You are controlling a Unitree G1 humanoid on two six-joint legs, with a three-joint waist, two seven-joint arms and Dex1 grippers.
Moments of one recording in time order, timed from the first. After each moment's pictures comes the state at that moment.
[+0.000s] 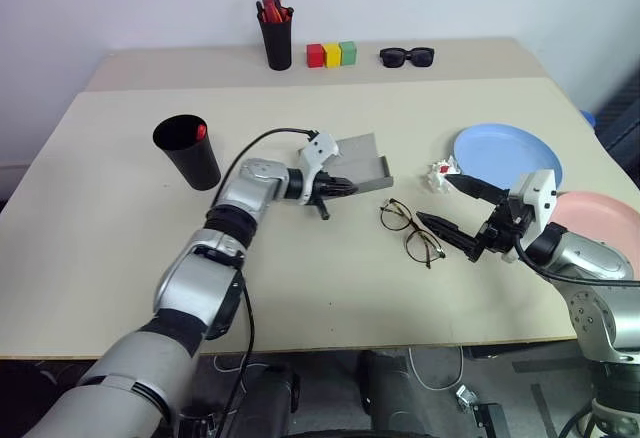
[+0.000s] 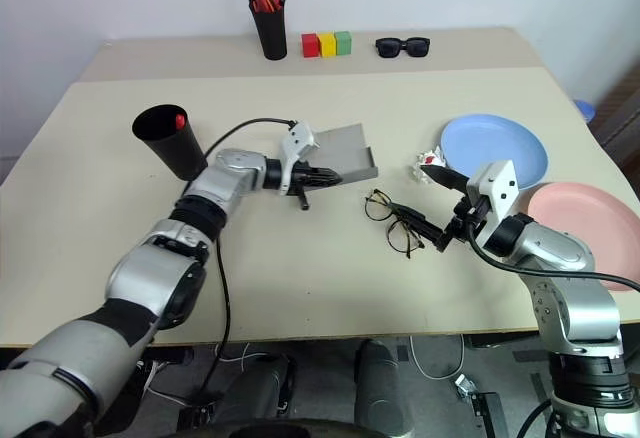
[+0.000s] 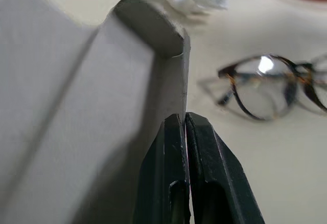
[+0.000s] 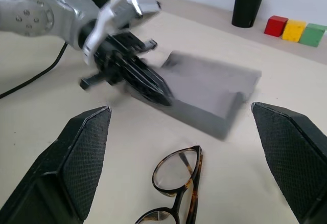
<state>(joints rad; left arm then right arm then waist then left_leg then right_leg) -1.04 0.22 -0.19 0.92 -0.07 0.20 -1.14 -0.11 -0.66 -0.23 -0.24 0.55 0.28 0.87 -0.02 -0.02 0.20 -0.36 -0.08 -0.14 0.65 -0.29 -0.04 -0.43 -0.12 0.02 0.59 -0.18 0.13</state>
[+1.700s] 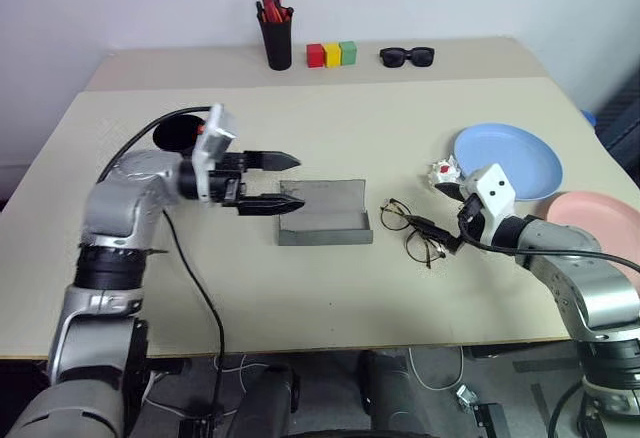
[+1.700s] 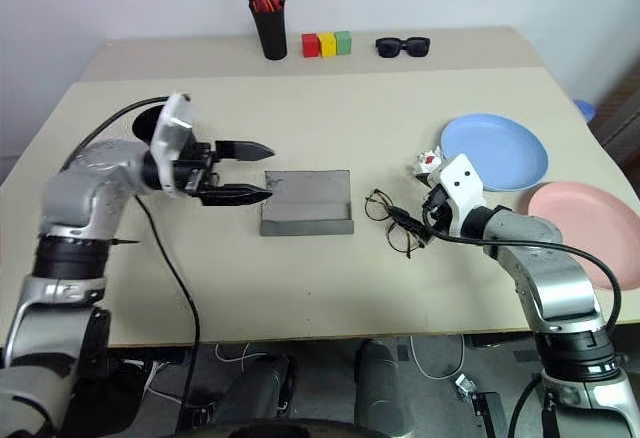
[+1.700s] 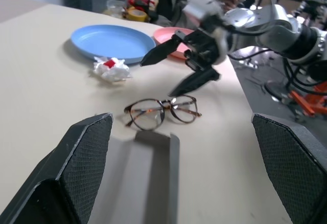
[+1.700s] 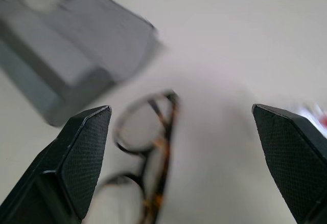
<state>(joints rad) -0.64 0.61 0.06 0.06 -0.51 0.58 -1.40 -0.25 -0.72 -0.08 -0.28 0.37 0.65 0.67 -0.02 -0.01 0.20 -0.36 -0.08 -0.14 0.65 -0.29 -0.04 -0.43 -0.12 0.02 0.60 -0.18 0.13</state>
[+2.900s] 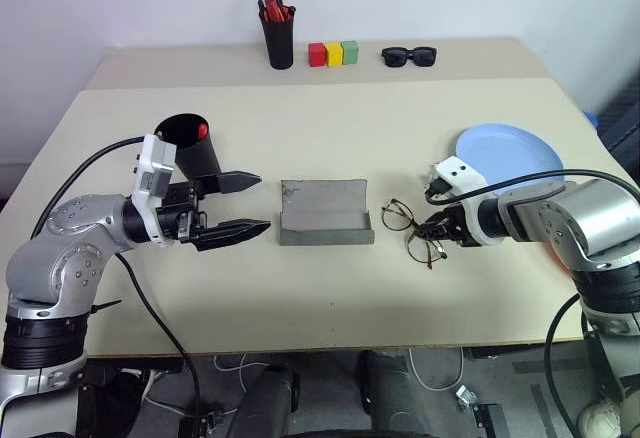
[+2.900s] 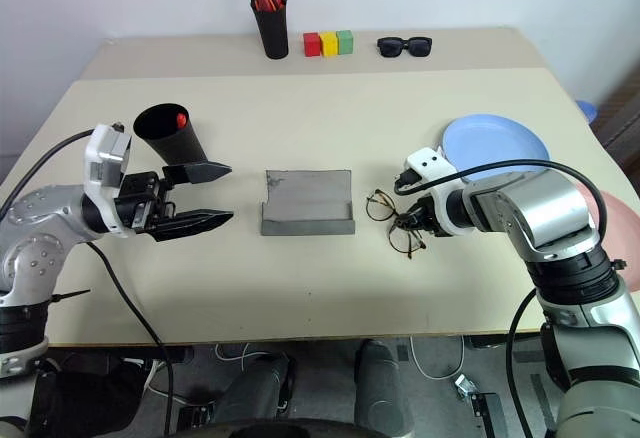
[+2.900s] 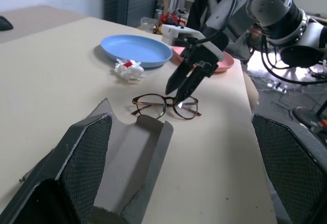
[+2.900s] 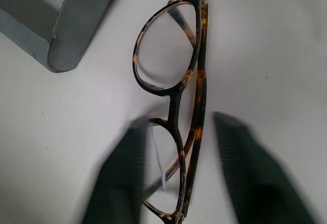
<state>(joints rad) -0.35 0.73 0.21 -0.23 -0.75 0.62 -1.22 -0.67 -0.82 0.16 -0.25 0.48 1.50 0.65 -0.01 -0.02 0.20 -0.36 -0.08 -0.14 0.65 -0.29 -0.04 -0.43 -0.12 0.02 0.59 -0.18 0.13</state>
